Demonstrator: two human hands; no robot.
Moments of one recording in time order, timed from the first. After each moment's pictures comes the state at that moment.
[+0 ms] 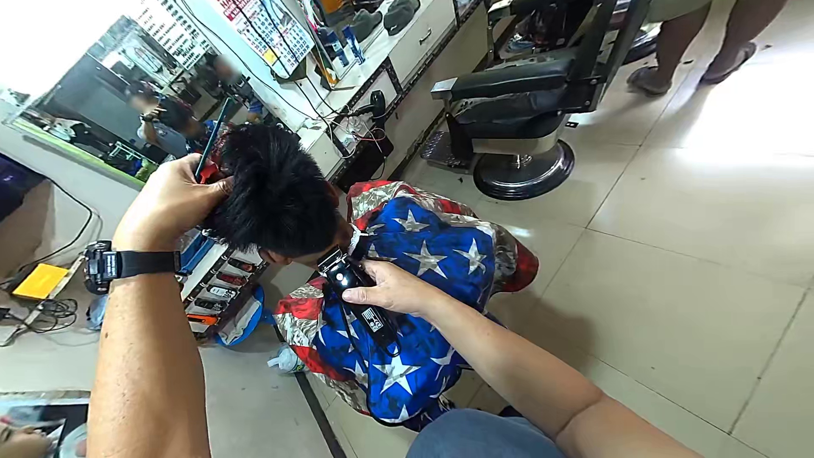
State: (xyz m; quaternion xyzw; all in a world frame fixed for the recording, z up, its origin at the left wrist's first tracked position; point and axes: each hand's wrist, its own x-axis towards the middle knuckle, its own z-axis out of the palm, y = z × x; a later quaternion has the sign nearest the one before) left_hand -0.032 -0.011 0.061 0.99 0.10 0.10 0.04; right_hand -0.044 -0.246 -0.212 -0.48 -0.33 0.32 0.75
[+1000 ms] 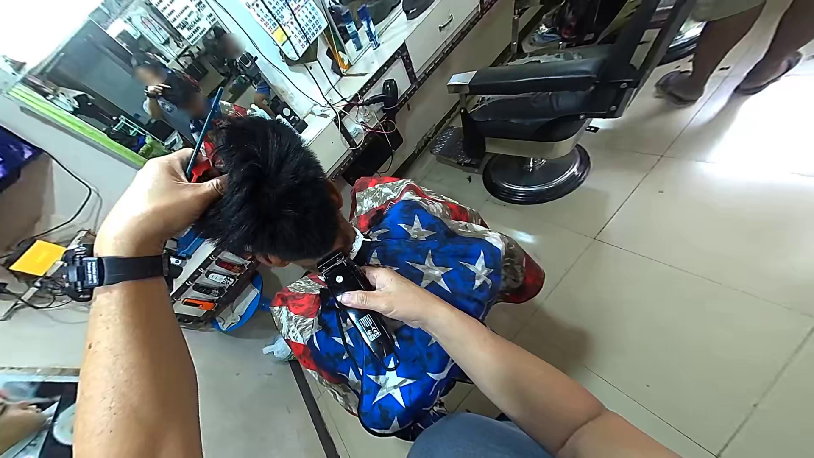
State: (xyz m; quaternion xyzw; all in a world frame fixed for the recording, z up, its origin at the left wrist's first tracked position) left_hand -0.033 -0.007 0.058 0.99 0.11 0.11 0.06; right_hand -0.035 -0.242 -0.210 -0.38 -0.30 0.39 0.78
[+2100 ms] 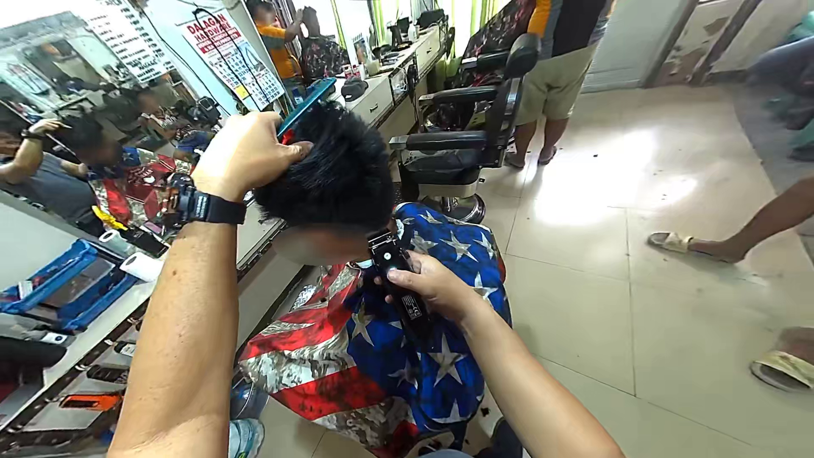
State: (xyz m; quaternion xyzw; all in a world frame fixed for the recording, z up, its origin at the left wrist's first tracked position) left_hand -0.015 0.045 0.057 0.98 -0.12 0.14 0.00; right_hand -0.110 -0.182 -0.193 -0.53 -0.18 0.19 0.81
